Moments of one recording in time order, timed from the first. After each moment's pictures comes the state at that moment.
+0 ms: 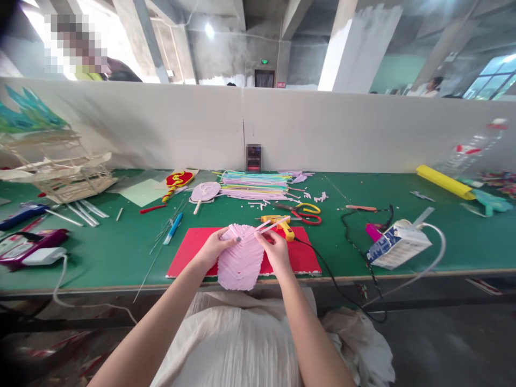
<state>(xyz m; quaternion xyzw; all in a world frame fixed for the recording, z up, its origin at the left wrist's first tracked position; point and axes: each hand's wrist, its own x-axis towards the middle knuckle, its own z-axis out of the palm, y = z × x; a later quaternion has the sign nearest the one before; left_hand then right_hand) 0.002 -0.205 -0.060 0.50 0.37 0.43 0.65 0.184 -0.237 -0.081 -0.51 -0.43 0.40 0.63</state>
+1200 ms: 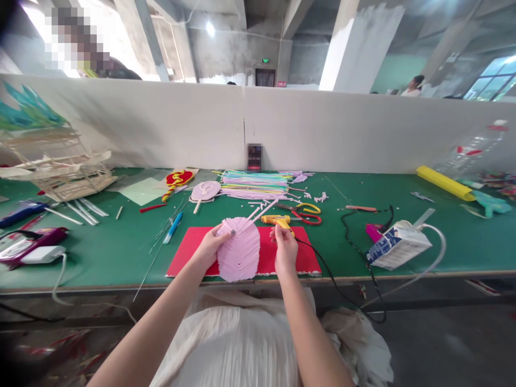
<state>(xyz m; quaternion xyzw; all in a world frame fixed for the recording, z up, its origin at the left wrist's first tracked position) 0.002 -0.200 -0.058 0.39 0.39 0.50 0.67 0.189 -0.235 -0.080 -0.47 -0.26 0.35 0.77</state>
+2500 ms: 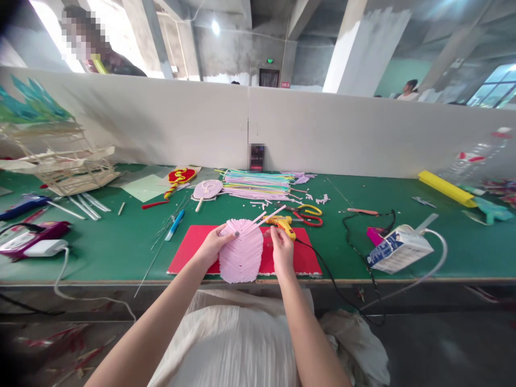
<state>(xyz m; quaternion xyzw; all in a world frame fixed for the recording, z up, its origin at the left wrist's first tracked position) 0.001 -0.202 -0.061 0.42 0.36 0.48 0.68 0.182 -0.242 -0.073 -0.52 -0.36 0.35 0.69</state>
